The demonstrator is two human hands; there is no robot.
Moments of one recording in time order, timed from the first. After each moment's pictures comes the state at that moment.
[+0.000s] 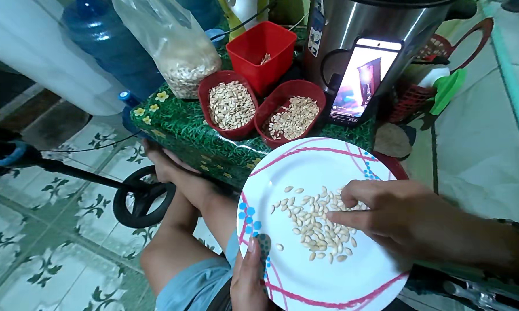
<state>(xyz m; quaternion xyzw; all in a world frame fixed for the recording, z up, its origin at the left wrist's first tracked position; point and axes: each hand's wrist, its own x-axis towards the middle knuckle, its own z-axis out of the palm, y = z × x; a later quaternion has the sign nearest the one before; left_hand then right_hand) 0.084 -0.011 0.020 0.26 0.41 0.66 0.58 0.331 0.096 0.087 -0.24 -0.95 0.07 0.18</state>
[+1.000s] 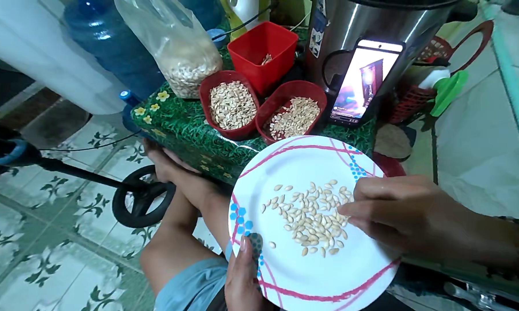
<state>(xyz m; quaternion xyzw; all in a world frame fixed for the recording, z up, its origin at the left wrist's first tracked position) 0.079 -0.008 0.019 0.24 0.42 0.67 0.57 0.336 0.099 0.086 -0.26 -0.94 0.10 0.21</state>
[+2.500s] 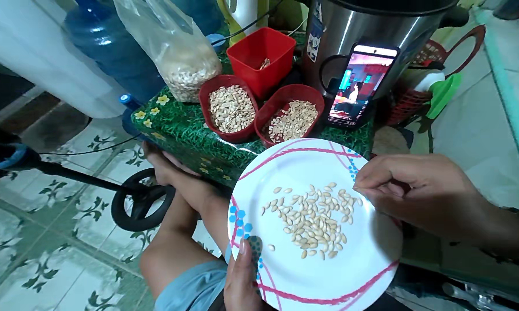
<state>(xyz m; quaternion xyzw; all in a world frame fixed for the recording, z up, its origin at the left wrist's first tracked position) 0.079 -0.009 0.020 0.26 0.42 0.67 0.56 0.340 0.108 0.098 -0.37 -0.84 0.22 0.33</state>
